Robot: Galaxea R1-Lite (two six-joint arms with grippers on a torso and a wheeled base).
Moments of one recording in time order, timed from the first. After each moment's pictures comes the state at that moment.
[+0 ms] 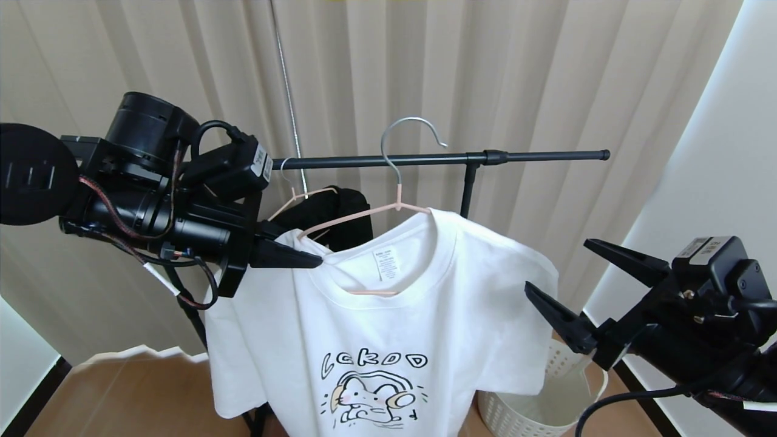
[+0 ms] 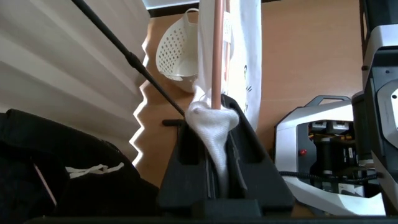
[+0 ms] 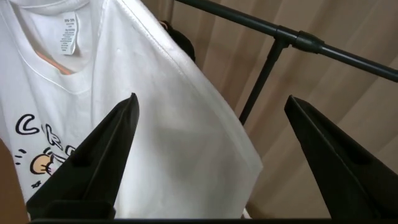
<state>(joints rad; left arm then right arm) -0.26 1.70 -1.35 0.44 -0.84 0.97 0.54 1.50 -0.20 -1.32 -0.04 -0.20</state>
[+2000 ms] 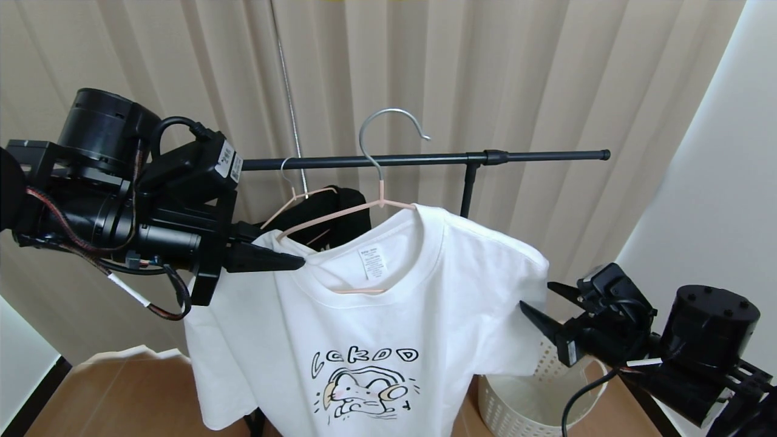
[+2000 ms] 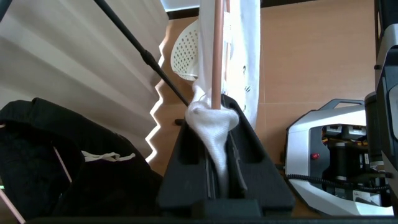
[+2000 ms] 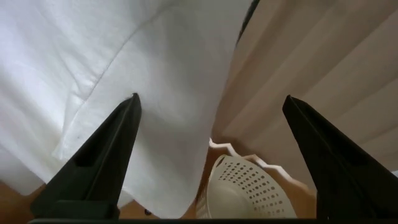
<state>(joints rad) -0.22 1.62 -1.27 0.40 -0.85 0.96 0.32 1.89 -0.20 -1.47 0.09 -0.25</state>
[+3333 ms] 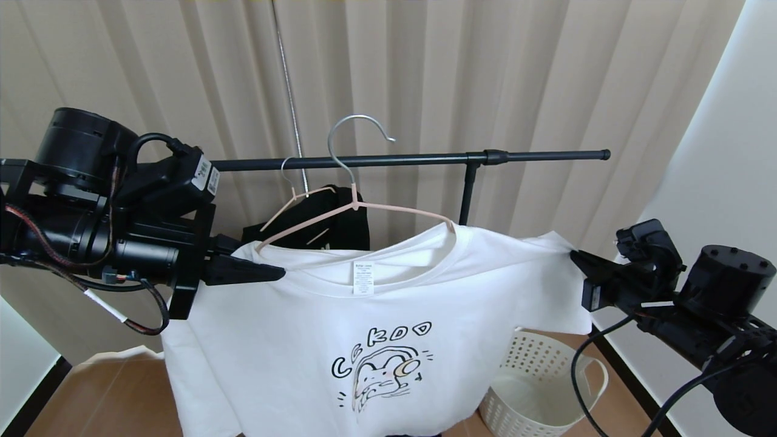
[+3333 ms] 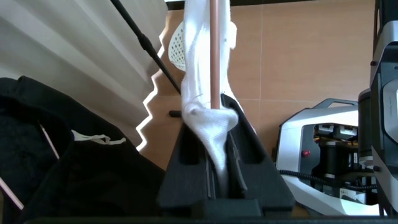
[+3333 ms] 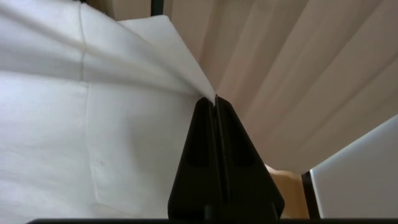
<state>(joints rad) -0.15 1.59 -1.19 0.40 -0.86 0.97 0.10 1.91 -0.39 -1.40 0.09 -0.16</state>
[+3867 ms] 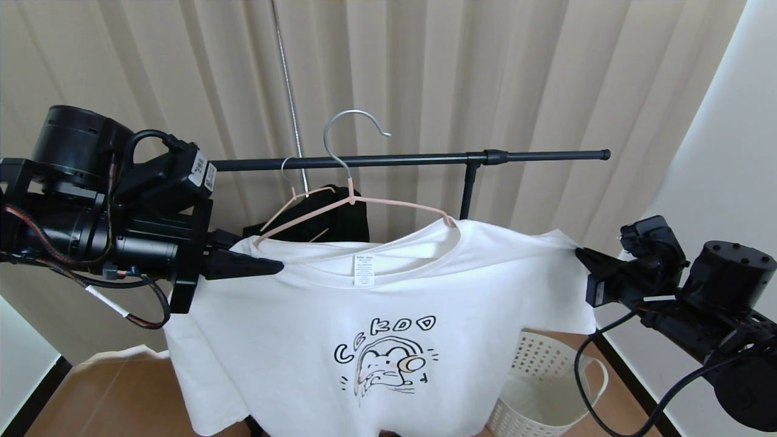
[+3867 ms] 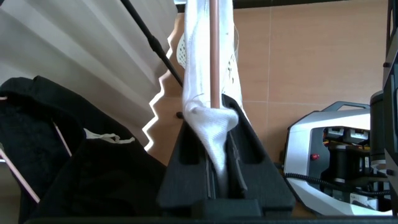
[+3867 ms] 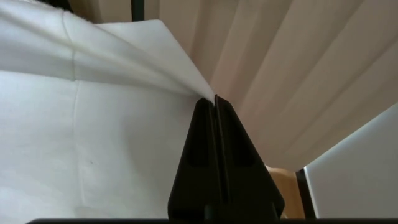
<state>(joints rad) -0.13 1.59 -1.19 0.36 -0.87 0.96 0.07 1.91 -0.41 -1.37 0.09 -0.15</state>
